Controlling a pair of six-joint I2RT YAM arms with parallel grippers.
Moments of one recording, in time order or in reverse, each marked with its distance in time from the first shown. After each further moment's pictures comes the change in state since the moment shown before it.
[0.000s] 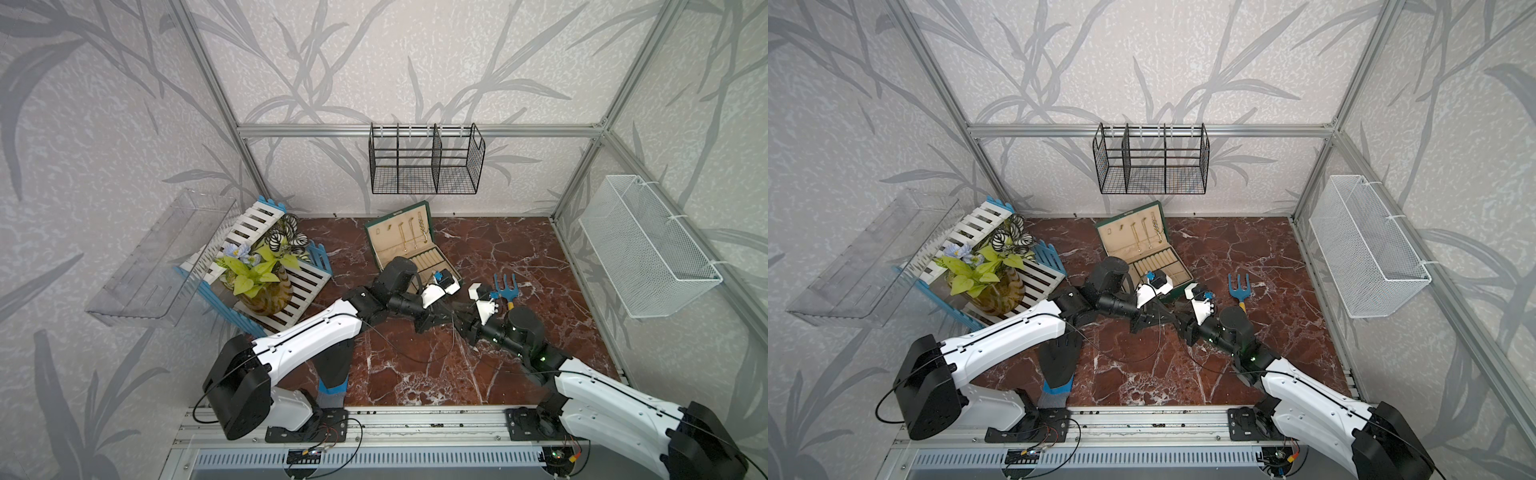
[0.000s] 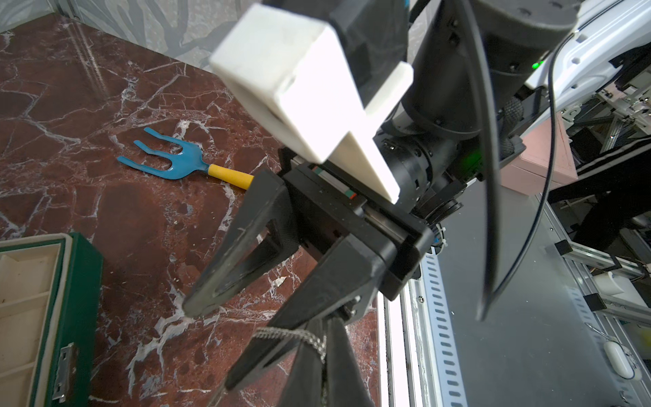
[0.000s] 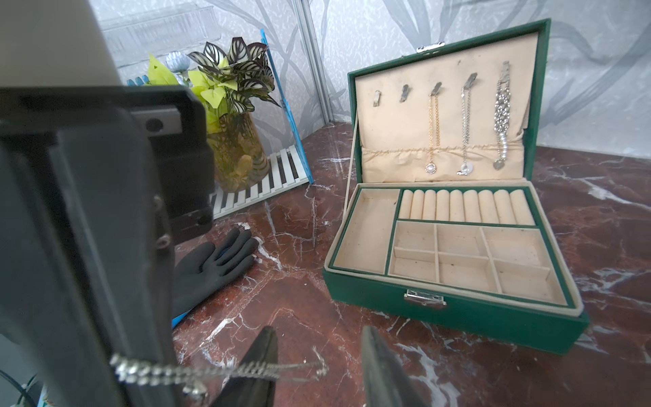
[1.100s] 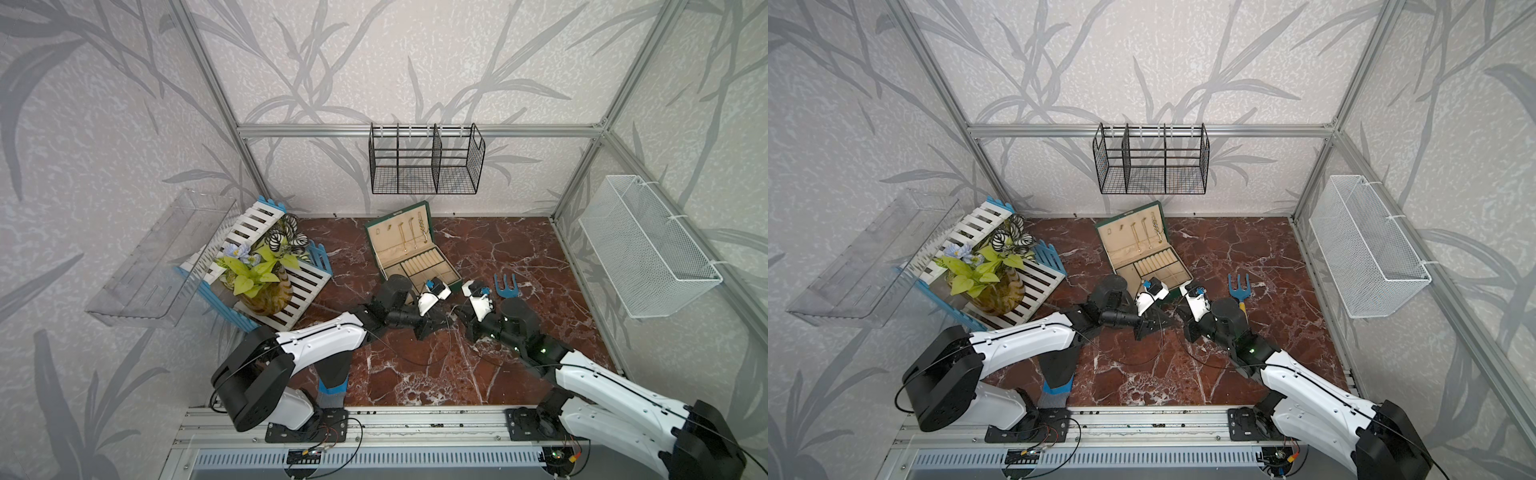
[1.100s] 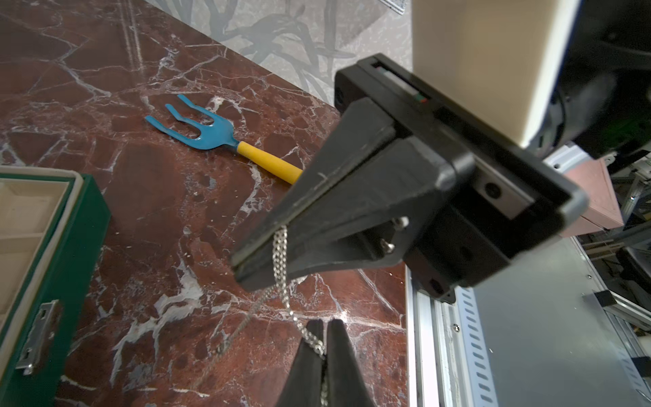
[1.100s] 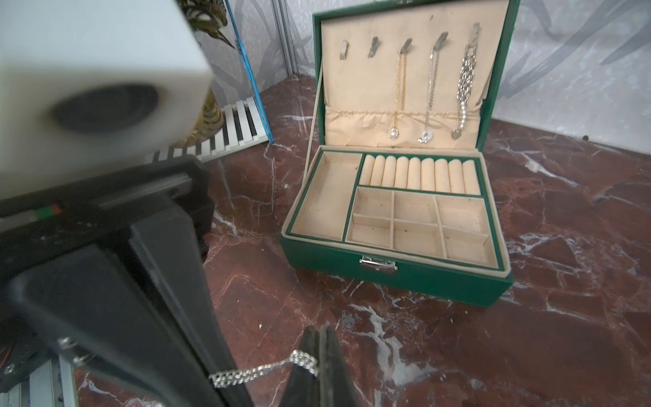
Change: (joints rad) left arm 0.027 0.075 -0.266 0.441 -0.100 -0.183; right arm 0.009 0.054 0.140 -0.324 0.114 -0.126
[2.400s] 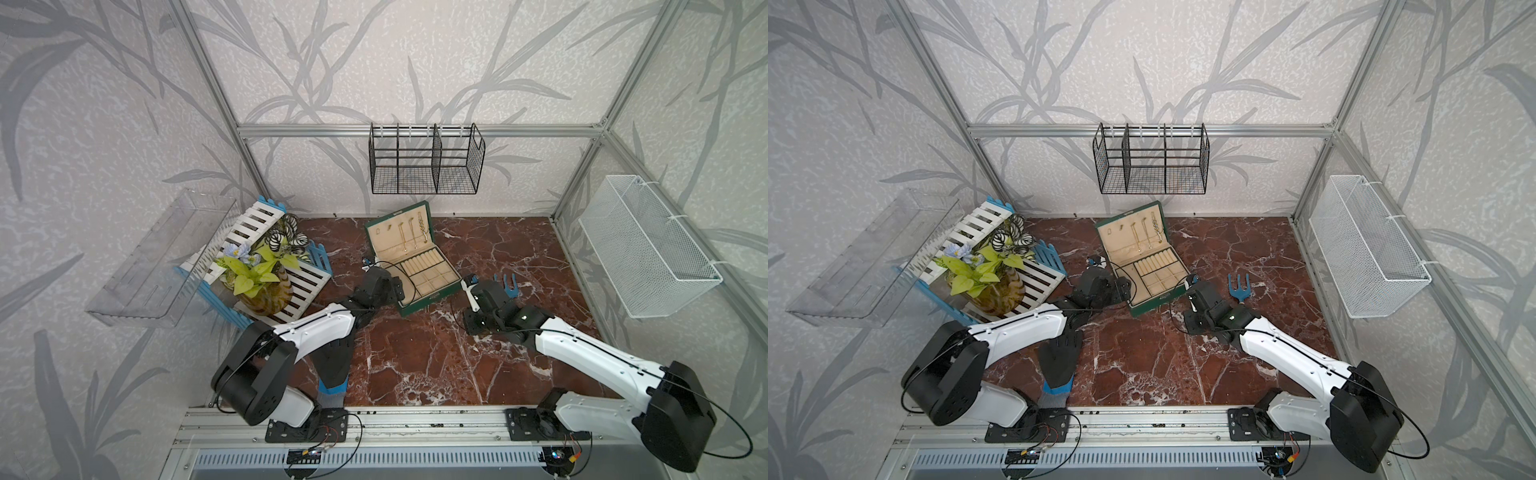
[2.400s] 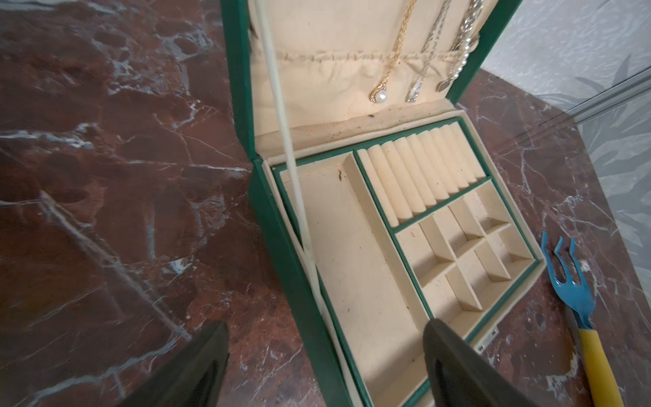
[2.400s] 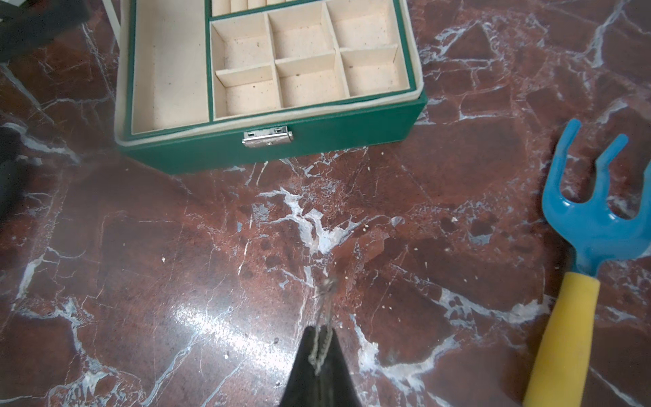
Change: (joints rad) left arm 0.208 0.080 0.032 -0.199 -0.802 -0.581; right arm 0.007 0.235 0.310 -0.603 0.253 0.234
